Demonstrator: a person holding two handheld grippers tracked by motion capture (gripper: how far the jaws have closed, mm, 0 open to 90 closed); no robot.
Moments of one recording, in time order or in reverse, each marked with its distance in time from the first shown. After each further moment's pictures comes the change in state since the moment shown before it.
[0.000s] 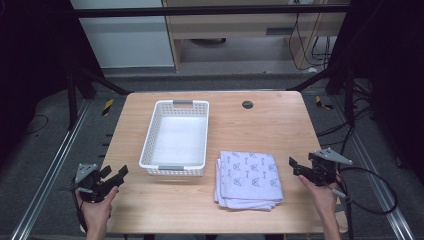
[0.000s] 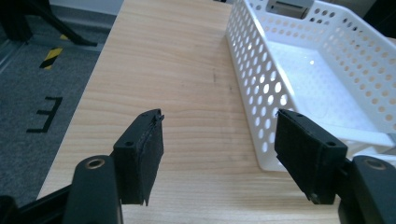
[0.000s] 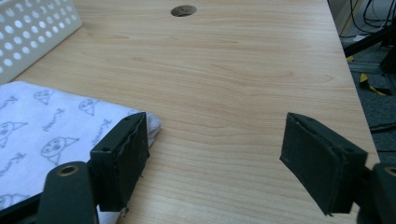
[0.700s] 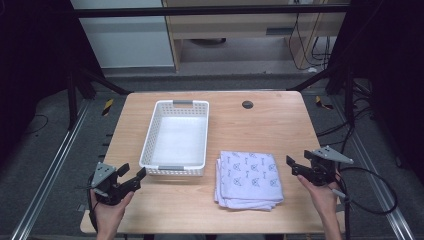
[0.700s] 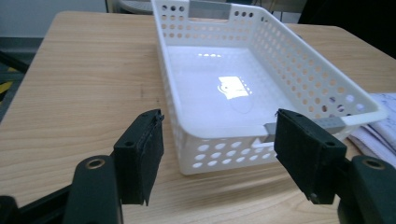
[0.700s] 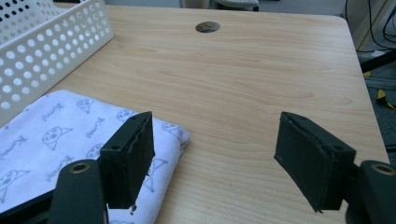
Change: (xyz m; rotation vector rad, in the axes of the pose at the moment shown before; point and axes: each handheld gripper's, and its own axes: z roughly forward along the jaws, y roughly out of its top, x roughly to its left) left arm -0.055 0.006 -0.008 -0.014 -0.152 0.135; right arm 0.015 0.015 -0.014 -0.028 0.060 -0.051
